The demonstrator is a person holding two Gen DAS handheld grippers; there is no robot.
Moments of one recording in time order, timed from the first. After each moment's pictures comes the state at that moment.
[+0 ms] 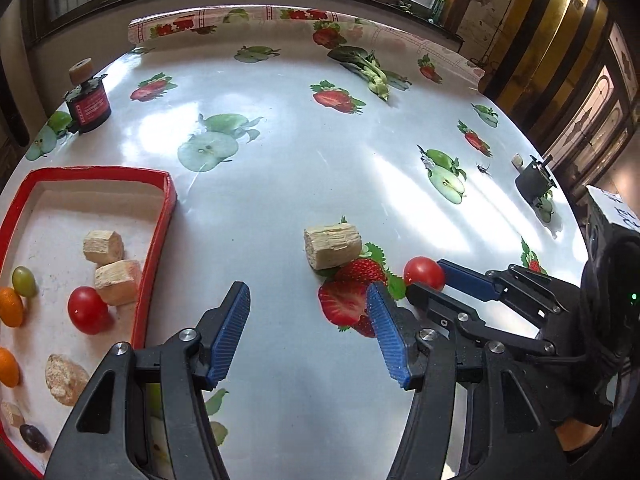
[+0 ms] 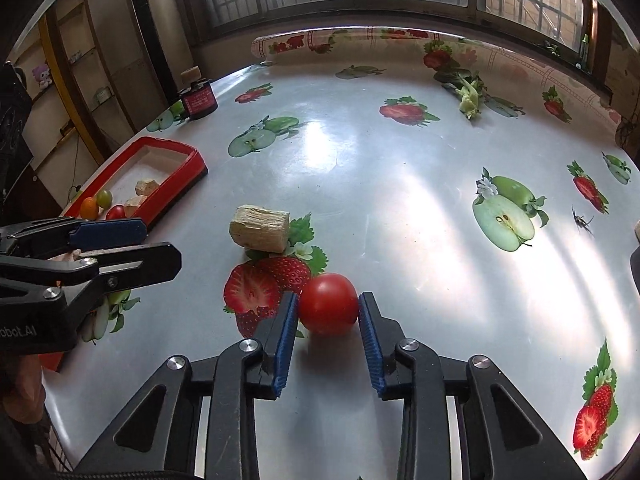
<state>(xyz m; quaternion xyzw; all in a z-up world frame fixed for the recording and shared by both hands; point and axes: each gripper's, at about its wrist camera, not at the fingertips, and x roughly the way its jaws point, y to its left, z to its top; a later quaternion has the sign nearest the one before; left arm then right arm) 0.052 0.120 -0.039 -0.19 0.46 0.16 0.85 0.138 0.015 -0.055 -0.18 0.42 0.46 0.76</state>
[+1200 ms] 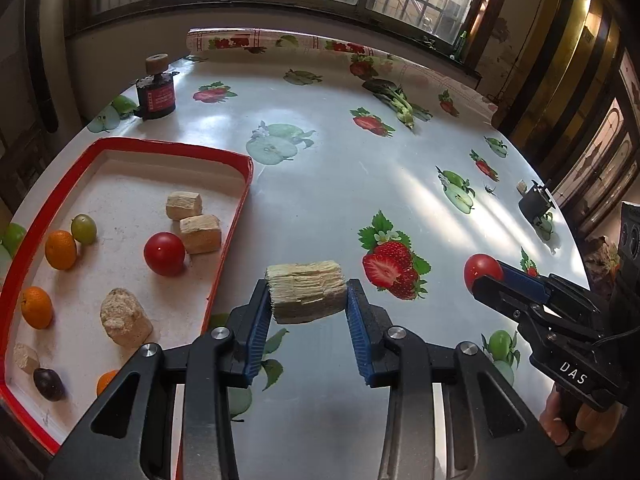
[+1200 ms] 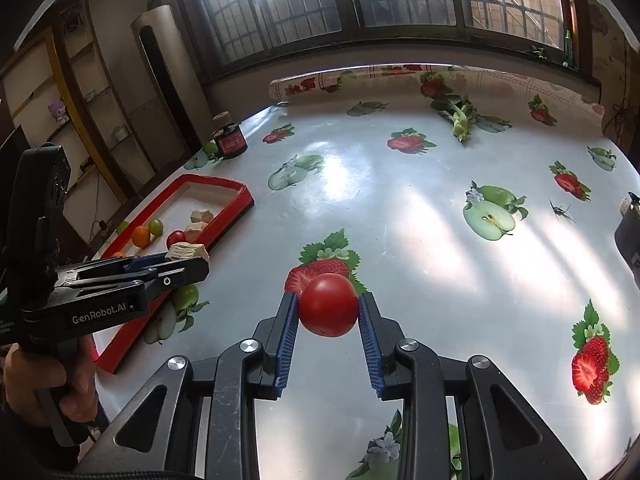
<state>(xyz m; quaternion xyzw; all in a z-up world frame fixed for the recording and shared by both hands) -0.031 0.128 -0.020 -0.22 0.40 0.22 0.86 0.099 -0.022 -0.011 -0.12 0.39 0.48 0.77</state>
